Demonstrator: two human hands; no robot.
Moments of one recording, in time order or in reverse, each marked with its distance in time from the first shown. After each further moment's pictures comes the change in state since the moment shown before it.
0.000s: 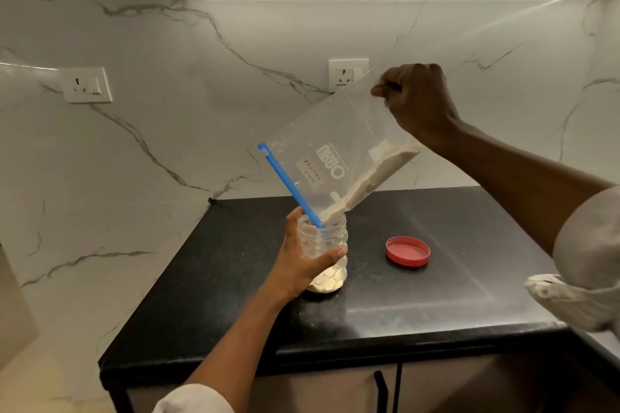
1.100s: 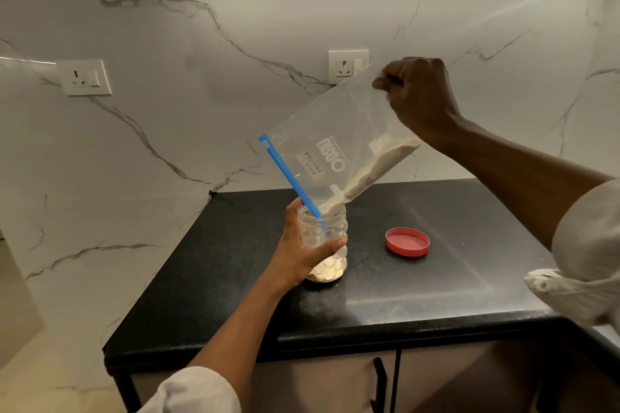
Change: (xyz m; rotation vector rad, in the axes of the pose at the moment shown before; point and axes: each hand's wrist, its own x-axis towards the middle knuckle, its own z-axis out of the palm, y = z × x) left_hand 0.002 -0.003 0.001 0.016 0.003 -0.001; right_hand -0.011 -0.003 -0.002 -0.014 0.029 -0.041
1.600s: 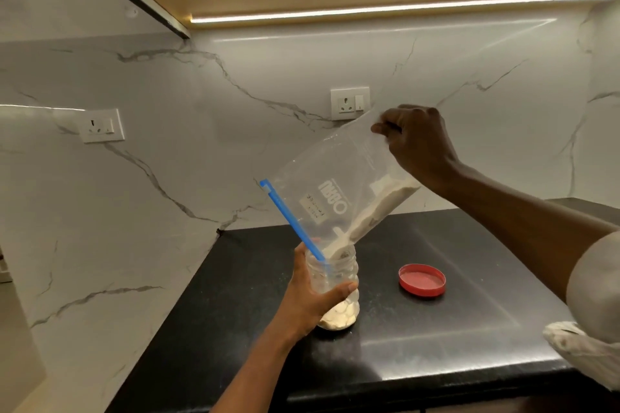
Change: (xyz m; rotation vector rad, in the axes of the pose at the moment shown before) left_hand 0.001 -0.004 -0.003 -0.014 -0.015 -0.003; right_hand -0.003 0.004 0.011 0.022 0.018 0.017
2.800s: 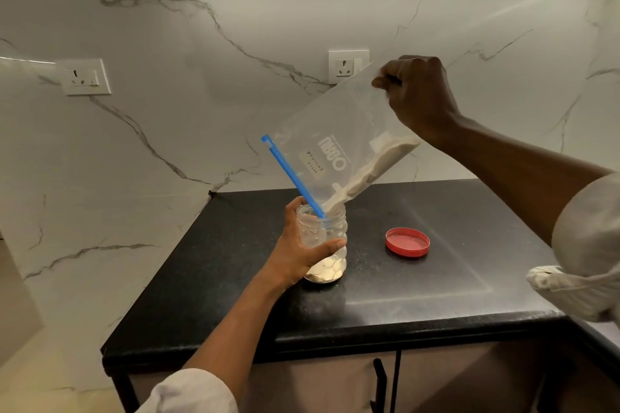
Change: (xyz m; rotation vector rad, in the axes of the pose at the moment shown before) left_hand -0.002 0.006 -0.002 0.004 -0.052 -0.008; right_hand 0.008 -0.002 -0.009 -0.077 -0.051 -0.020
